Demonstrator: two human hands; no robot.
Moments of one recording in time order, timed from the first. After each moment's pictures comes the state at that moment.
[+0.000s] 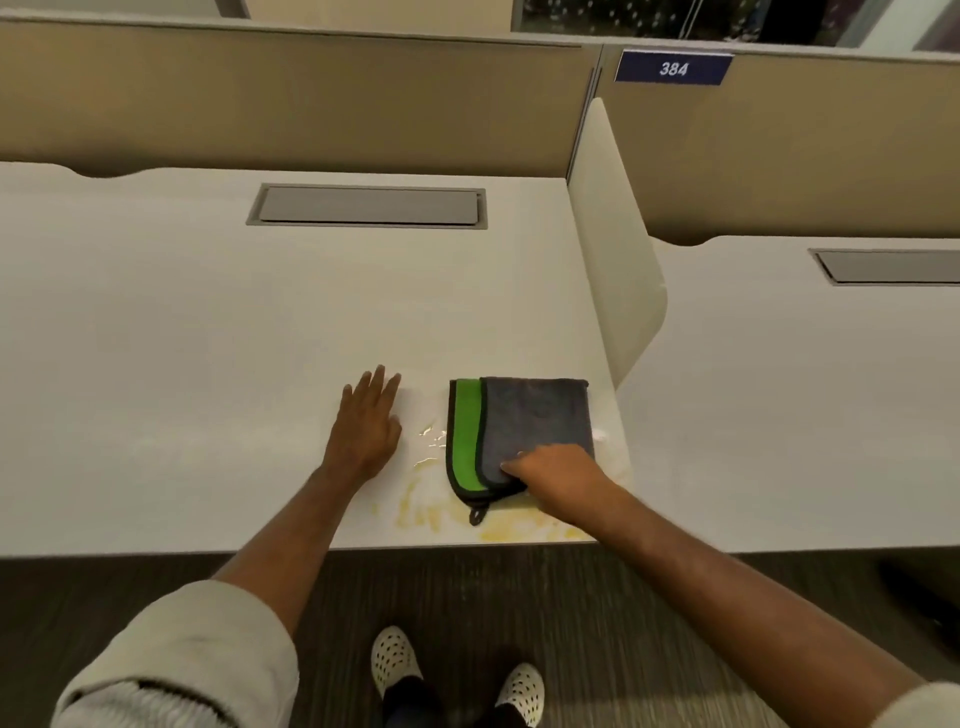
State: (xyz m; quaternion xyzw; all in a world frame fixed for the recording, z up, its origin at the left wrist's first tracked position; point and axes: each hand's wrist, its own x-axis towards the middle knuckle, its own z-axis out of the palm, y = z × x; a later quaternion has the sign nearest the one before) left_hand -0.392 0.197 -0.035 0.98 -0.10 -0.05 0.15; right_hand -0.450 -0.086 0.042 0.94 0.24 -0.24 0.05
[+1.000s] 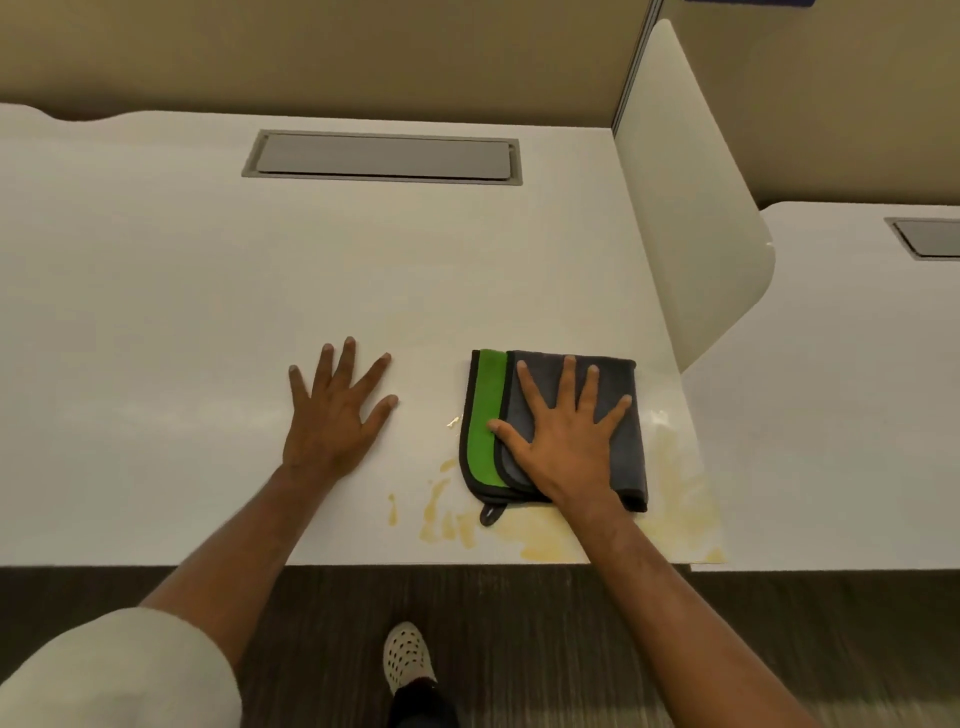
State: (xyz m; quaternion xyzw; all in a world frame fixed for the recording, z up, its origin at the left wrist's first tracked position) left_hand -0.371 0.263 -0.091 1.00 -0.04 -0.02 0.08; right_hand -0.404 -0.035 -0.066 1.00 -0.01 -0.06 -0.06
